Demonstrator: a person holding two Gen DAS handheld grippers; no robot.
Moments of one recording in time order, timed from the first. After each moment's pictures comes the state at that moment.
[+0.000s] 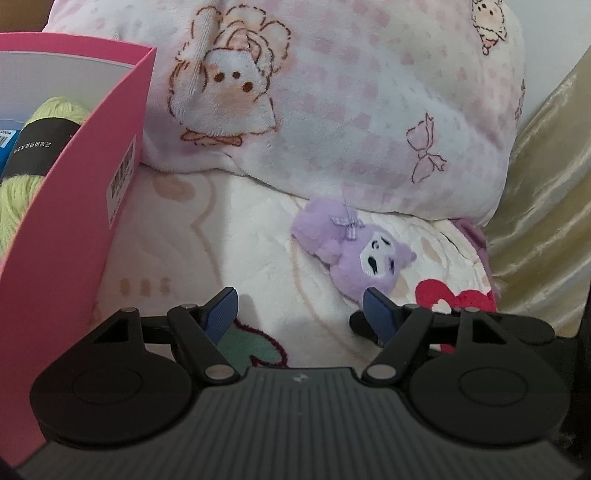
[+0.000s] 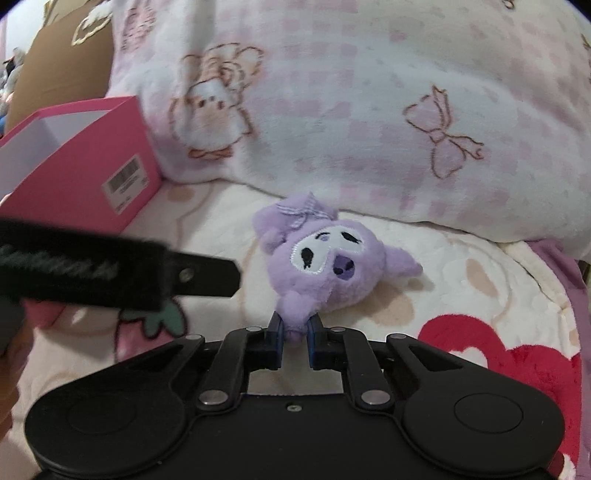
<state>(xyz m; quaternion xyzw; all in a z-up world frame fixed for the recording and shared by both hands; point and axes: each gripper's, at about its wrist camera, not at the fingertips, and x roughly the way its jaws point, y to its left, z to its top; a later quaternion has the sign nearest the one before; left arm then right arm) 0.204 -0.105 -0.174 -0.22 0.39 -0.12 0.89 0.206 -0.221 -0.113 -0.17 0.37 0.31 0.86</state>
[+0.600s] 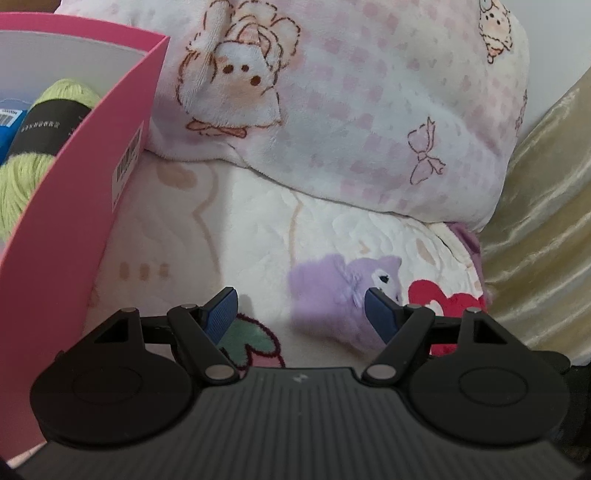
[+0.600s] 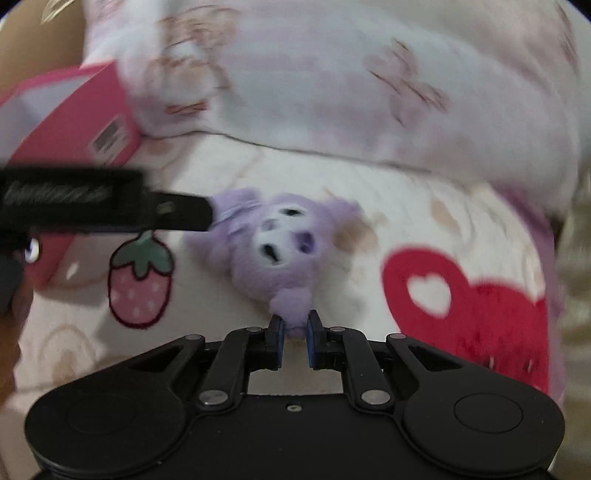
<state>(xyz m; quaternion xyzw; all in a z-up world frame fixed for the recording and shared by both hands) 0.199 -0.102 -0.176 -0.24 0.39 -0.12 0.88 0.199 -0.245 -0.105 -0.17 0.46 0.24 0.84</state>
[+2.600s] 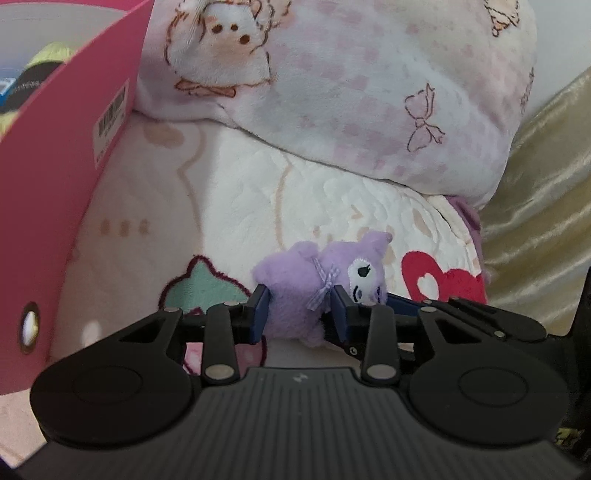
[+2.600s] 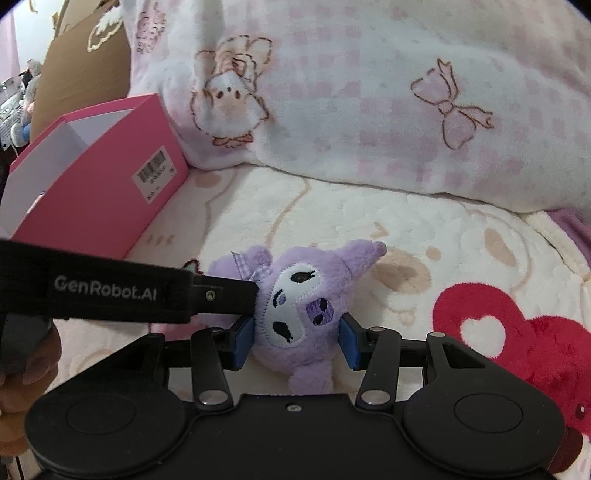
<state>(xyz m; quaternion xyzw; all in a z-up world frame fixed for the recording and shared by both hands) 0.195 -0.120 -0.179 -0.25 0.43 -0.11 0.86 0.202 -0.243 -0.110 -0.13 0.41 0.35 0.83</state>
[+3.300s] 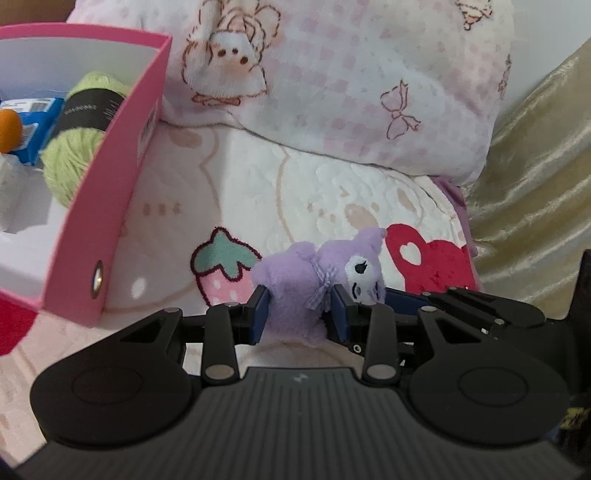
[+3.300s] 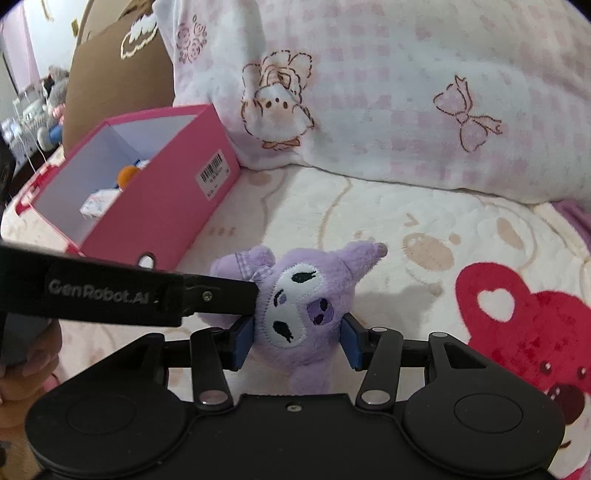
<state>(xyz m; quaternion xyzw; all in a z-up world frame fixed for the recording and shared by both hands) 0.147 -0.111 -0.135 -0.22 0.45 -0.10 0.86 0.168 -0.254 -0.076 -0.10 0.44 0.38 0.81</state>
